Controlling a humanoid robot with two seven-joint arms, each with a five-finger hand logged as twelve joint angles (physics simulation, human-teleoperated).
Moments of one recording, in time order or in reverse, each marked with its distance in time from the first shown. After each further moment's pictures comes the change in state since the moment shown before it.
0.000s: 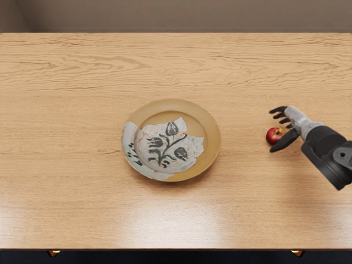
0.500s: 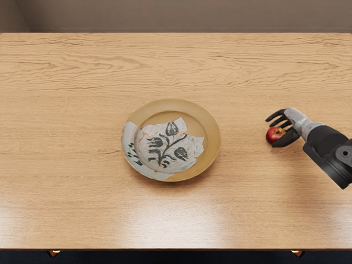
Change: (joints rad) left arm 0.002 0.000 -0.001 -0.001 0.000 0.000 0.000; right arm 0.002 -0.010 0.005 -0.004 0.003 0.049 -0.001
